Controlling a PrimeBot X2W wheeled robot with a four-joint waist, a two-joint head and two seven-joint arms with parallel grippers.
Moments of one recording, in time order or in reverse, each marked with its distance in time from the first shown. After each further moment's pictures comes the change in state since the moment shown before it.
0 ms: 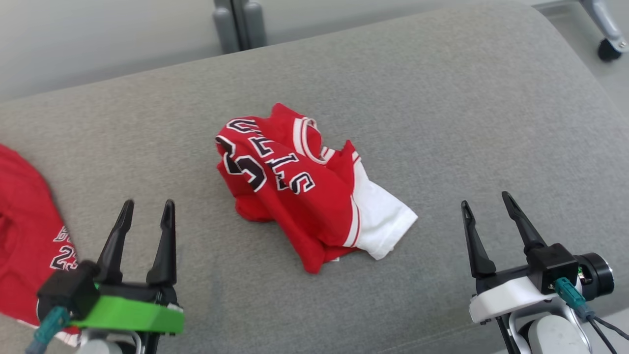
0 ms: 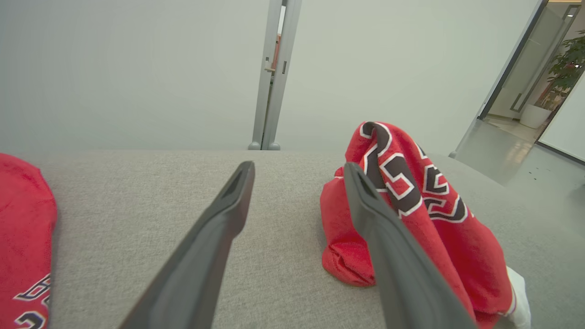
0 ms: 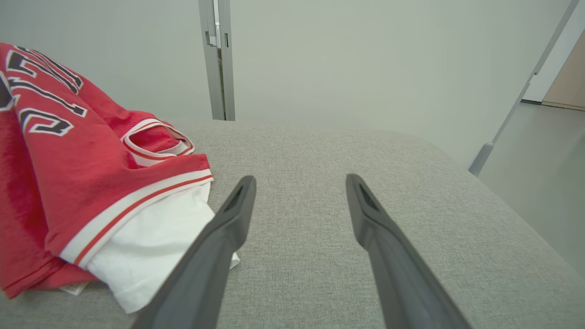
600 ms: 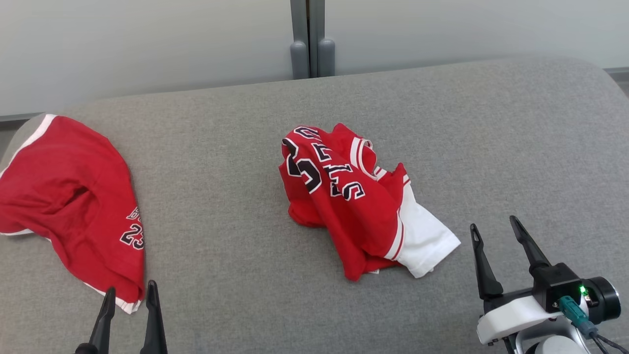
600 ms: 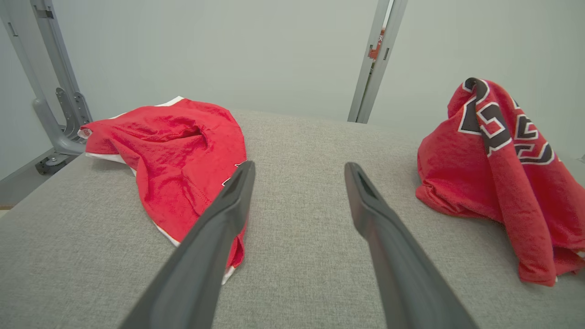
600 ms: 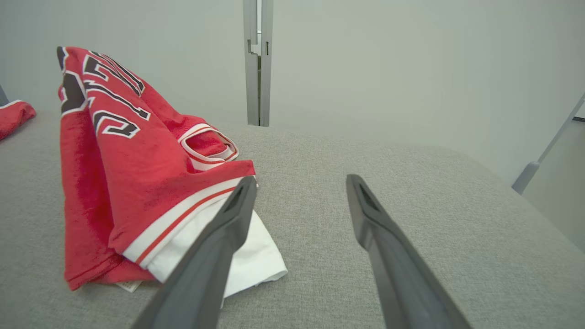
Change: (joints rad) left arm 0.289 -0.177 0.211 -0.063 0.212 0.000 0.000; right arm 0.066 0.000 -0.032 0.017 -0.009 0.000 0.000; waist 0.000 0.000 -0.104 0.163
